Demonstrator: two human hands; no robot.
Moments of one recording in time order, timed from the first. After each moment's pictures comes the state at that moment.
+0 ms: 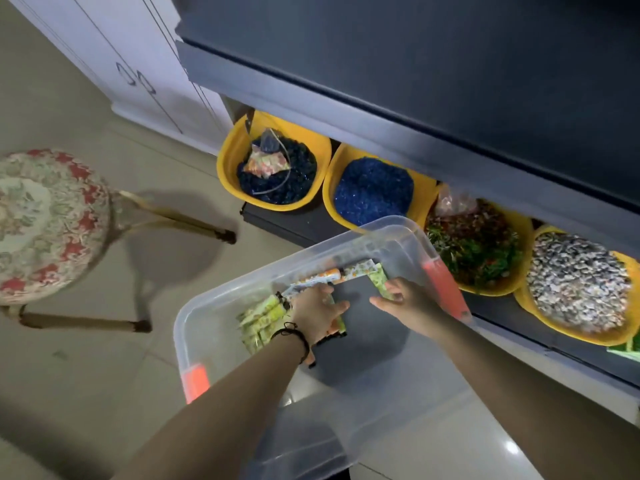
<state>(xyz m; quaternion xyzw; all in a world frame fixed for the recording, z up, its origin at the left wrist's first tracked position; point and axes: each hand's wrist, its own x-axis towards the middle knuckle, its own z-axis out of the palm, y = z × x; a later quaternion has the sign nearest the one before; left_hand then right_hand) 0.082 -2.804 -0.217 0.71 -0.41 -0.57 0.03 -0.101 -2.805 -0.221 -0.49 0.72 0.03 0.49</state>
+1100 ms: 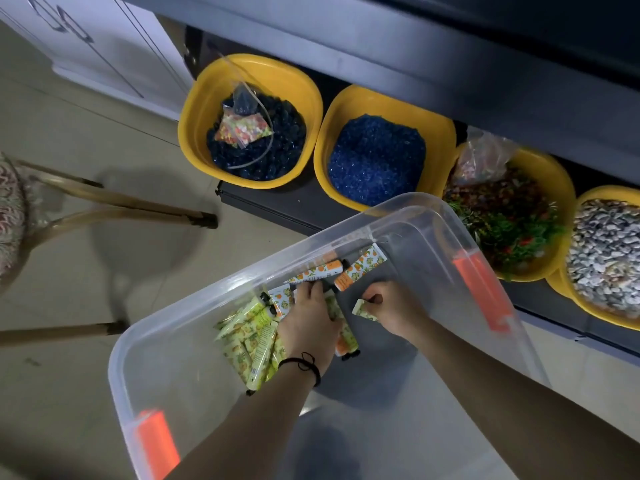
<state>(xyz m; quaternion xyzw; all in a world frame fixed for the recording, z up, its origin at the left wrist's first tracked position) 0.072 -2.789 -0.307 0.72 -0.60 -0.33 -0.12 -0.084 -2.806 -0.340 -0.53 0.69 0.09 0.48</state>
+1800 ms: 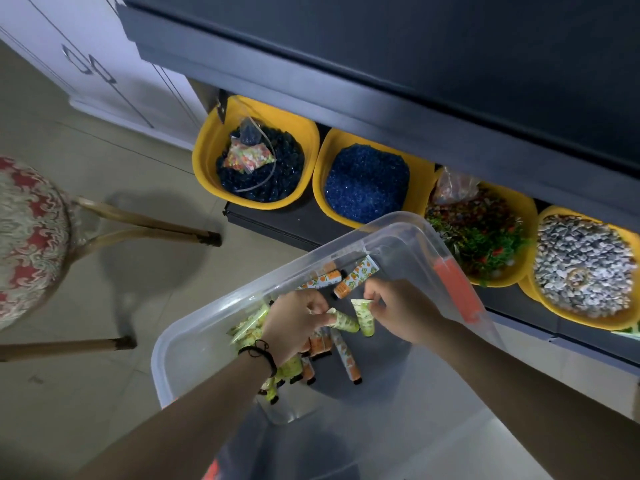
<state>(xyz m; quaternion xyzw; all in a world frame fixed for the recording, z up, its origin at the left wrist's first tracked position) 0.120 -2.814 -0.253 0.63 -0.58 -0.51 0.01 -0.078 -2.814 -0.232 -0.65 0.64 0.06 0.41</state>
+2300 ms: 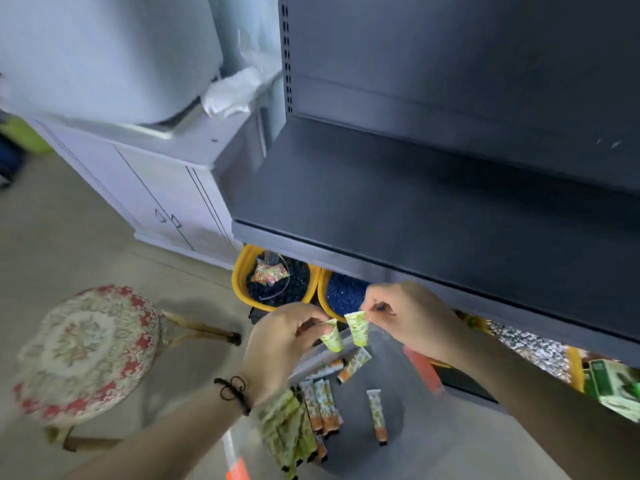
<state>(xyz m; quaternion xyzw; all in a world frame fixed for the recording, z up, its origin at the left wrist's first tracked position) 0.165 -2.859 0.006 0.52 -0.74 -0.37 0.23 -0.050 -2.862 0.048 -0.74 0.61 -0.09 0.26</state>
